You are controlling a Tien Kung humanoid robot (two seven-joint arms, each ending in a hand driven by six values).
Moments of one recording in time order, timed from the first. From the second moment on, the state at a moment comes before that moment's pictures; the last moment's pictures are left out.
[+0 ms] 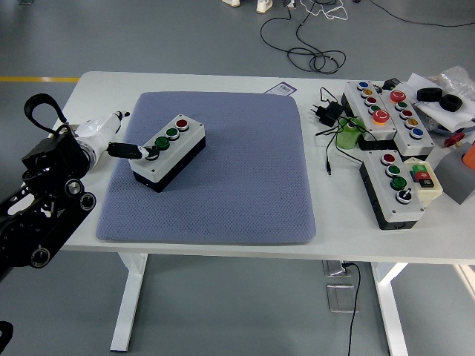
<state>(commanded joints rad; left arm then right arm) -0.68 0.25 -1.00 -1.12 2.03 -0.13 0.61 0.09 -0.12 1.18 0.18 -0.71 -0.28 -0.38</state>
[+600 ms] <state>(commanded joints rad) -0.71 0.23 -1.00 -1.14 1.90 -0.16 0.61 0.08 -0.12 1.18 0.18 -0.71 -0.28 -0.38</state>
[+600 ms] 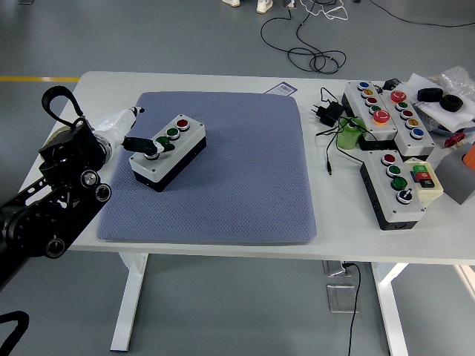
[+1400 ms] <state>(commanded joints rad) -0.84 0.11 -0.83 -0.88 1.85 -0.08 0.65 0.08 -0.12 1.18 0.18 -0.72 -0.28 -0.38</state>
